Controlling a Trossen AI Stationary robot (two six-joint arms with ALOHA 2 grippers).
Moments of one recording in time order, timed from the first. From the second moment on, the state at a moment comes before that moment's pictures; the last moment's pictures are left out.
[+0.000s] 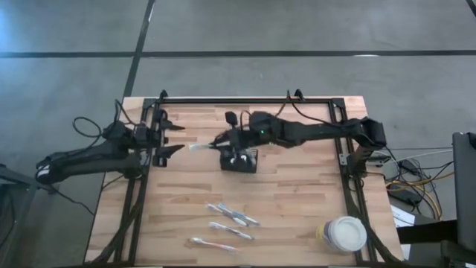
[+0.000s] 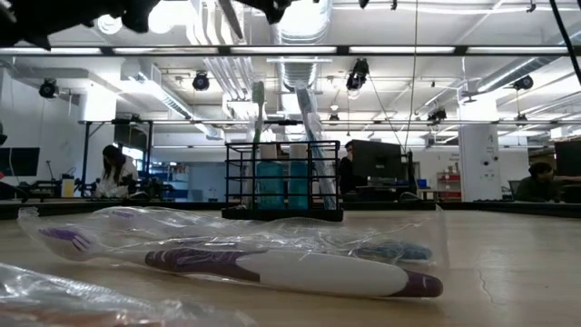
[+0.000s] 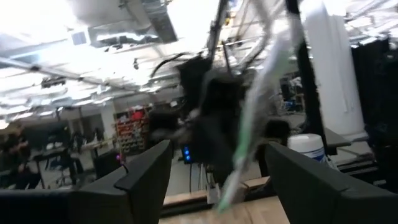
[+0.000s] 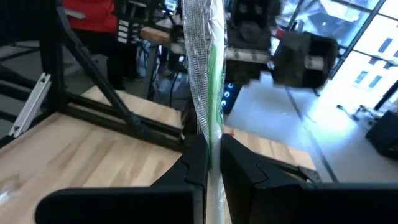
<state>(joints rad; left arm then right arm) 0.29 0.51 0.35 0.47 0.33 0.12 -0.06 1.77 1.48 0.12 -0.19 -0.28</state>
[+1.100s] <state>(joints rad) 0.26 0.89 0.61 0.52 0.44 0.16 -0.11 1.77 1.50 0.14 -0.24 -0.28</state>
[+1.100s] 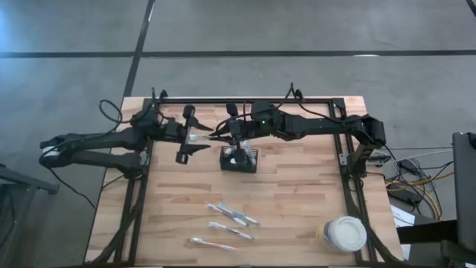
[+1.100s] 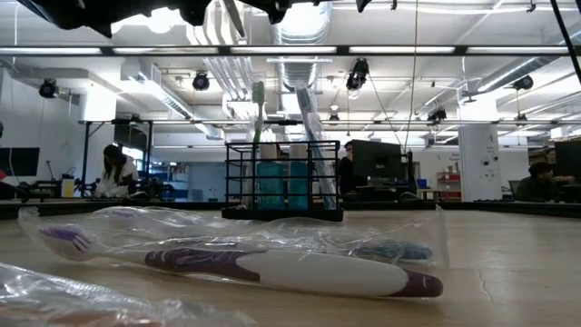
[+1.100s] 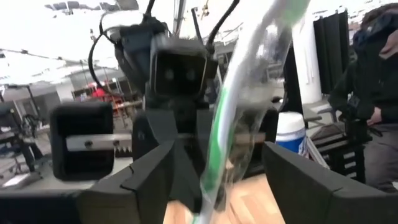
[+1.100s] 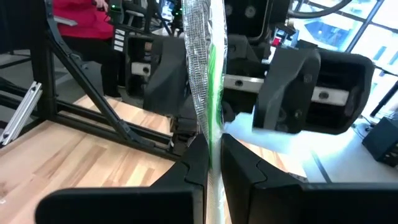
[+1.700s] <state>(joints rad) 0.25 0.90 0.61 0.53 0.45 0.24 -0.11 1.77 1.50 0.12 -0.24 -0.29</state>
